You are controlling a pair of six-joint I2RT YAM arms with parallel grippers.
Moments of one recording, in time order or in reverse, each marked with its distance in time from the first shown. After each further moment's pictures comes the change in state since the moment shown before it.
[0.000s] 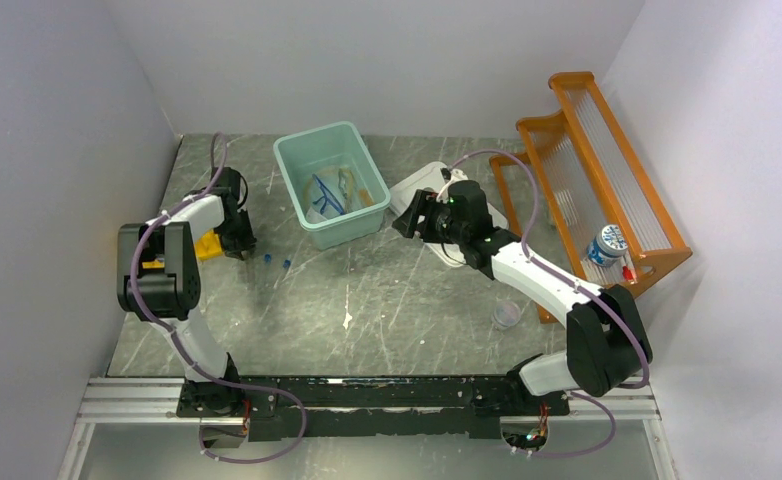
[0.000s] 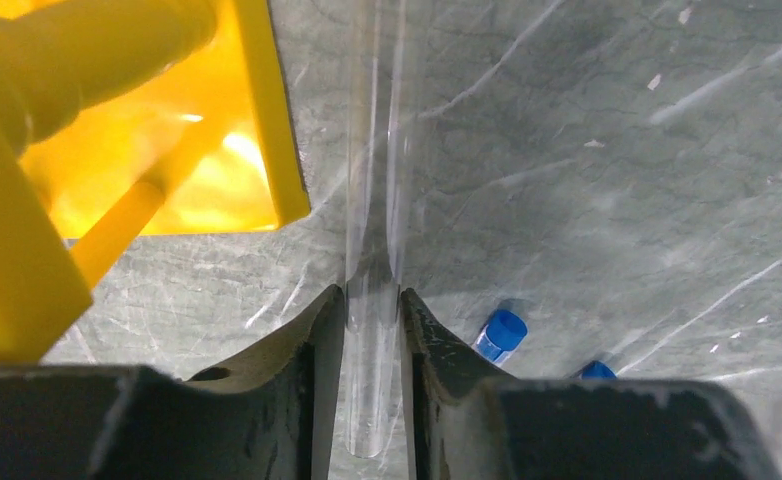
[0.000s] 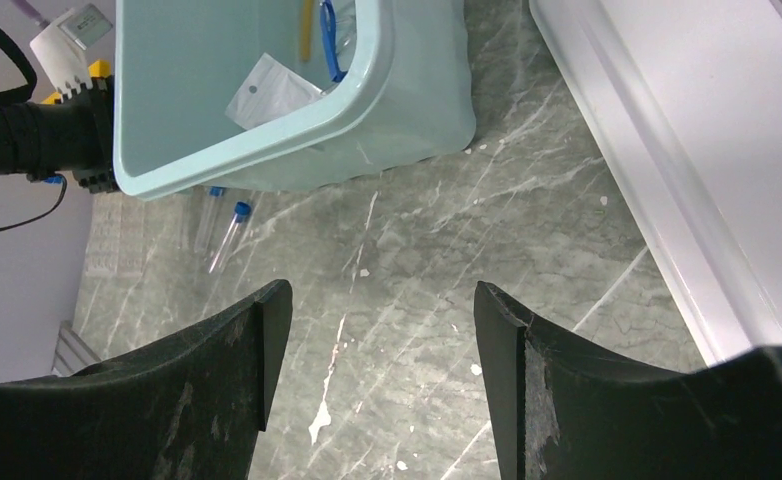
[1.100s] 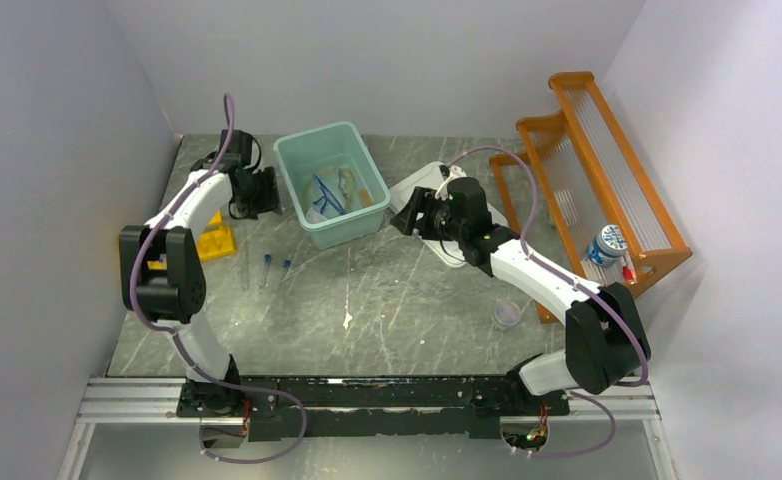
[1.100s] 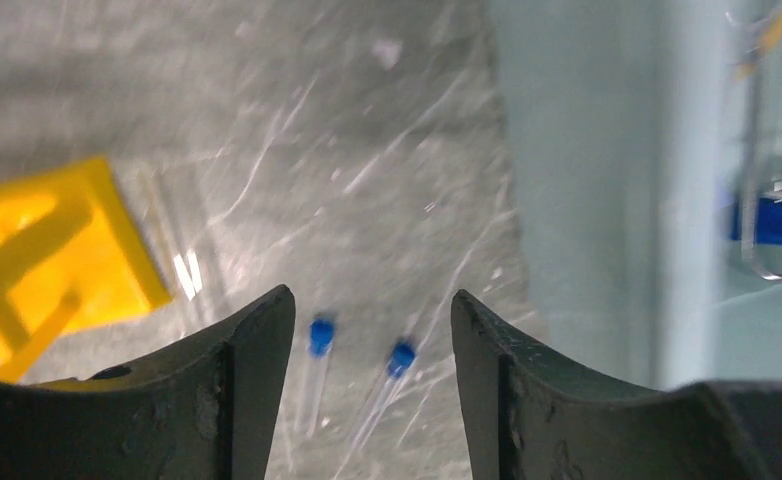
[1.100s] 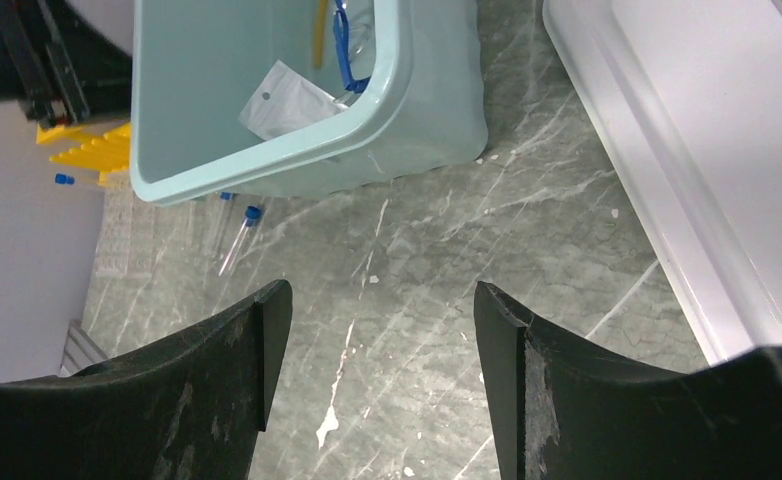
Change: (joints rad) left arm -0.110 0.018 0.314 -0.061 0.151 0.018; right arm 0.000 0.013 0.026 0.001 -0.014 0.000
